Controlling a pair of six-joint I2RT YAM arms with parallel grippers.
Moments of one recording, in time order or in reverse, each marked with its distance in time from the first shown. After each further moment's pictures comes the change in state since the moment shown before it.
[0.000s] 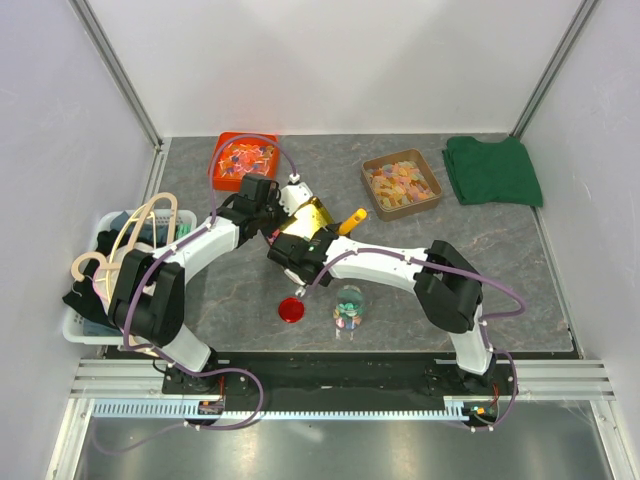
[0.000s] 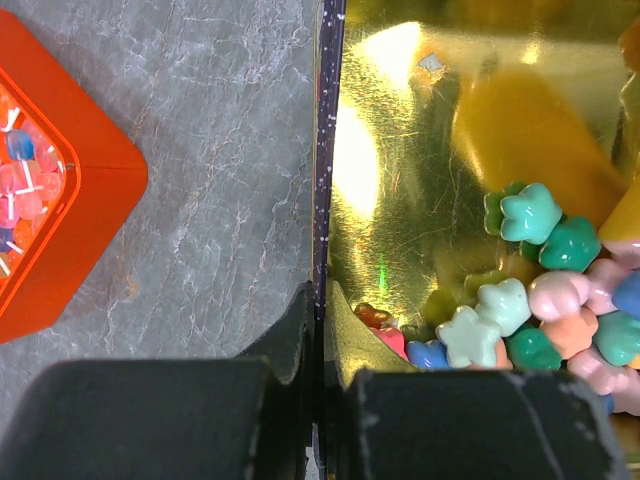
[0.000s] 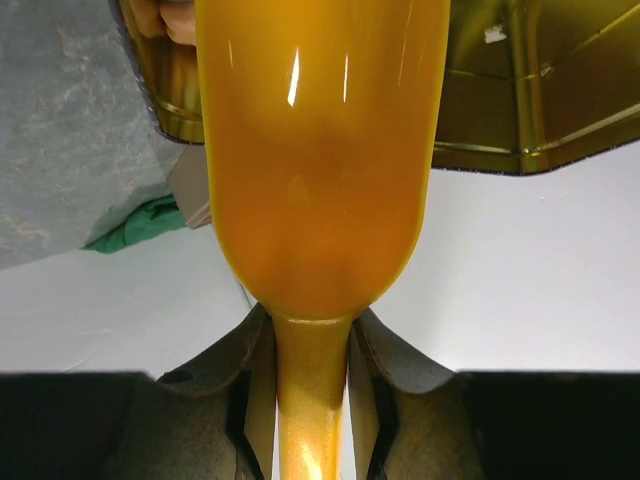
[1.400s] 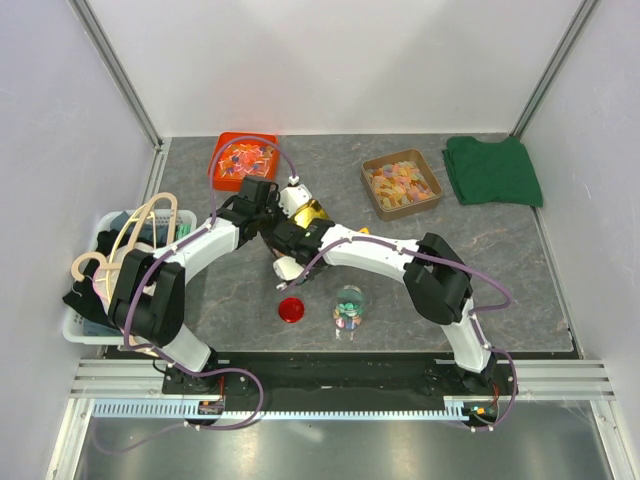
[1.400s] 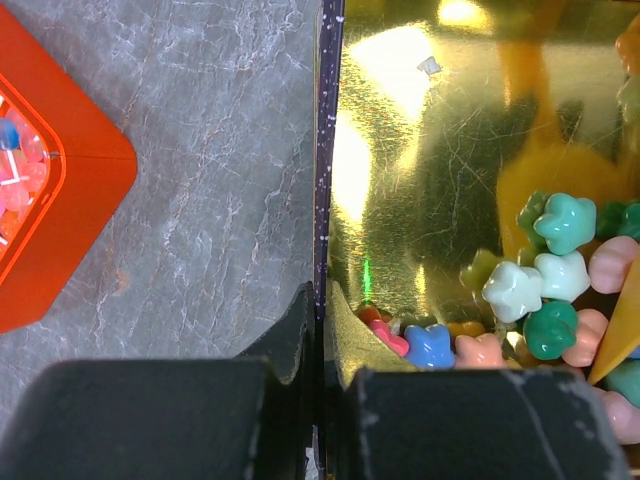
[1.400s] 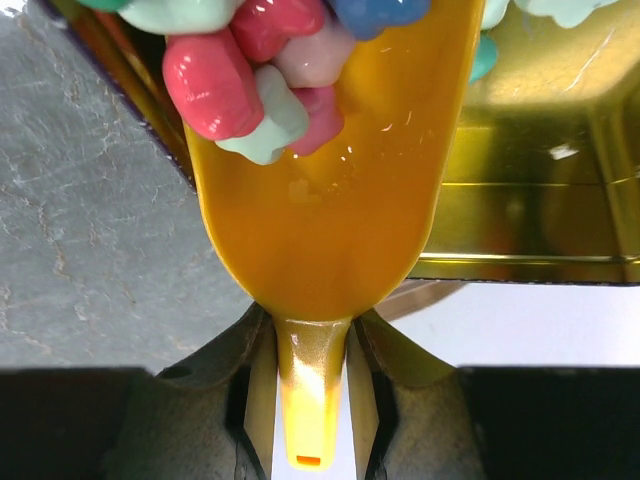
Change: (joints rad) left arm 0.000 0.000 -0.014 -0.002 -0.002 -0.005; right arm -0.053 0.092 0.119 -0.094 -0.361 0.276
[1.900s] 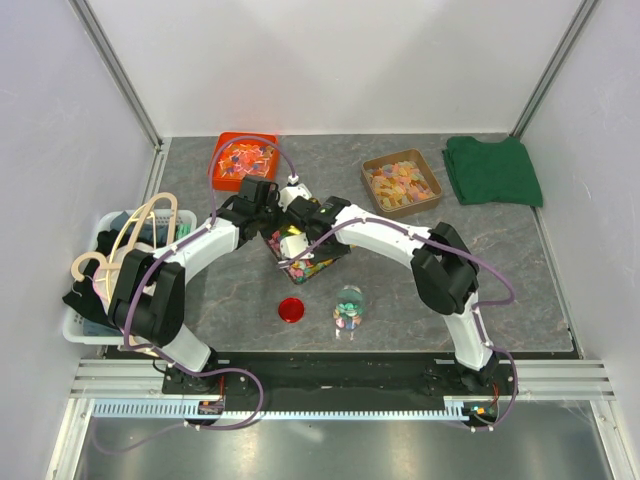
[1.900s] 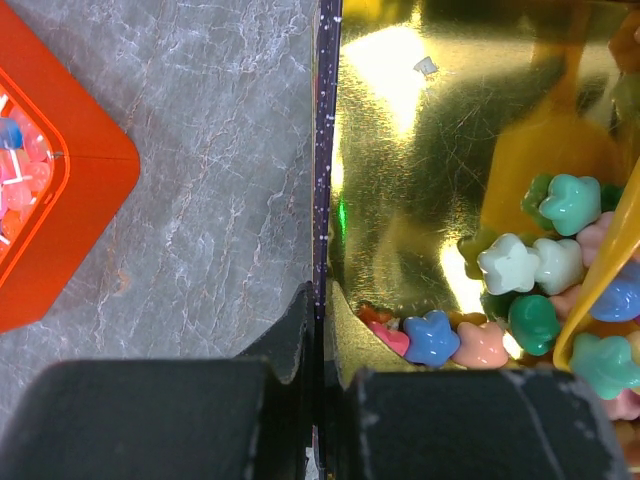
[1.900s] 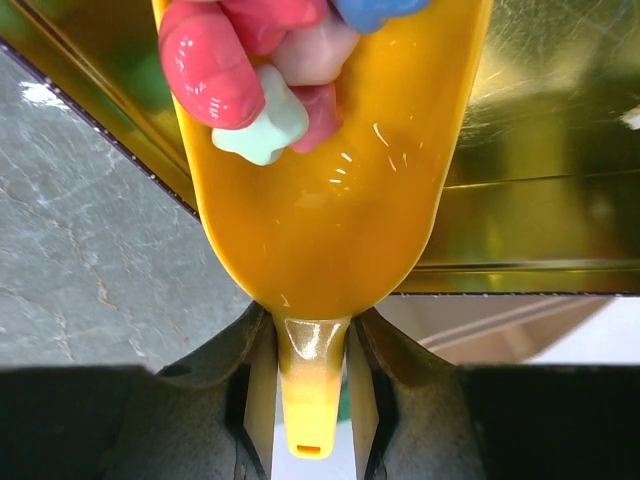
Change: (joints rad) left arm 0.001 0.000 -0.001 0.010 -0.001 -0.008; right arm -0.130 0.000 0.045 -0.029 -0.233 0.094
